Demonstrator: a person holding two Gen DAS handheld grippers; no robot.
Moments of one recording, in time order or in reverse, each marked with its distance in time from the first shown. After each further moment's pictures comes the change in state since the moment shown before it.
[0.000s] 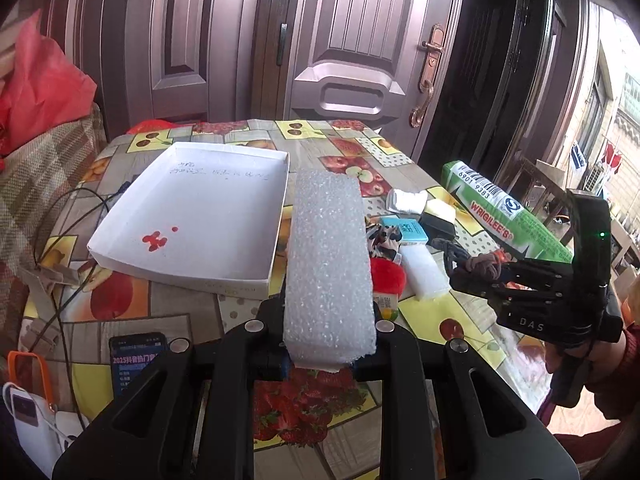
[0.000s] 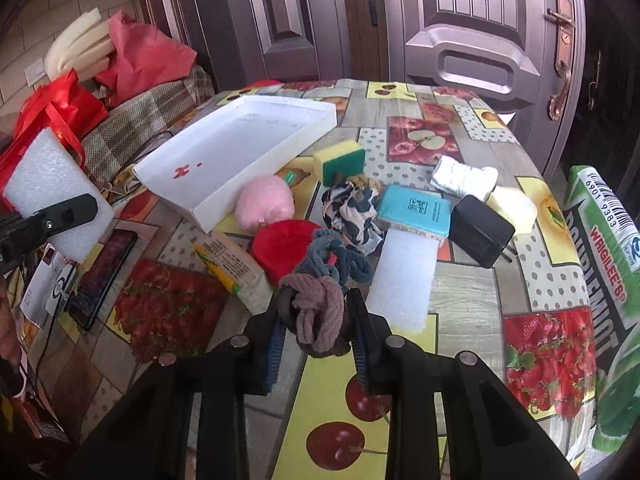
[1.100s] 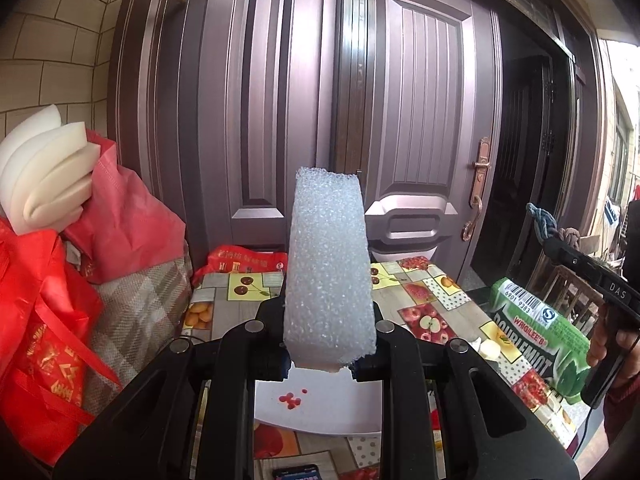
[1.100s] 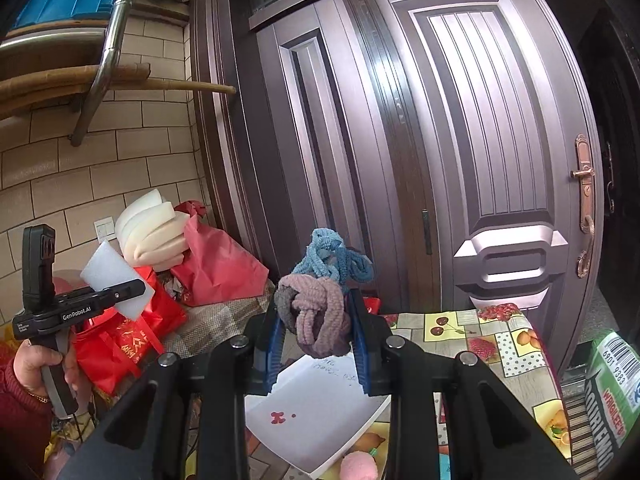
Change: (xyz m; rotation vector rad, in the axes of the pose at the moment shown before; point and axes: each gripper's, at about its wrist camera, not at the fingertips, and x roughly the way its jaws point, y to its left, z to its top) left arm -0.143 0.112 0.164 -0.002 -0.299 0.178; right arm -0.119 0.055 0.186 -0.002 -0.528 0.187
